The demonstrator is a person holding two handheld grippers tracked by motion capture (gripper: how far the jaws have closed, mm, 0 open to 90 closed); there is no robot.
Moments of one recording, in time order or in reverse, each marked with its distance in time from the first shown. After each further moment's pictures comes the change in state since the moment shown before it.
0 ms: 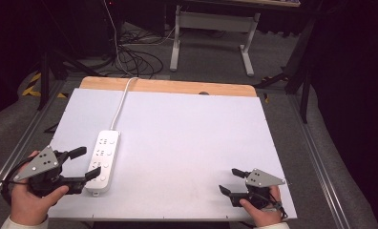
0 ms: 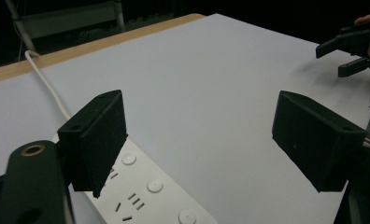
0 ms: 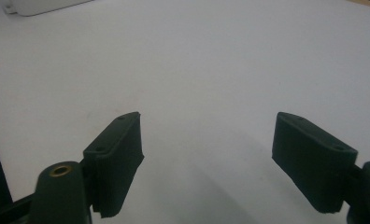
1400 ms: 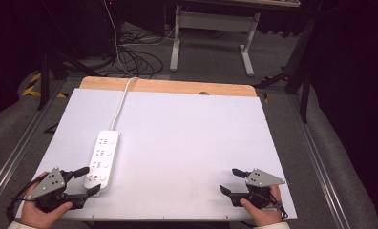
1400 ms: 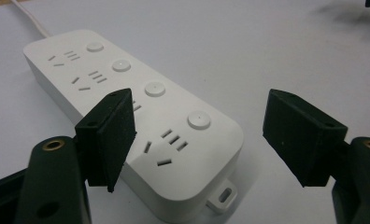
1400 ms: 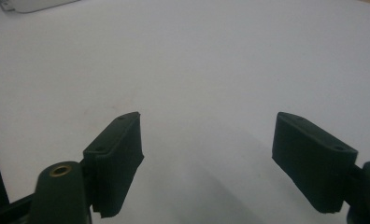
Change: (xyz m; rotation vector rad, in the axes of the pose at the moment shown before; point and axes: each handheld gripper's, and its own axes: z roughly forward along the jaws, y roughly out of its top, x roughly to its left) left arm 0.009 -0.081 0.014 0.078 -0.010 -0.009; right arm -0.002 -0.002 0.001 0.010 0.000 0.000
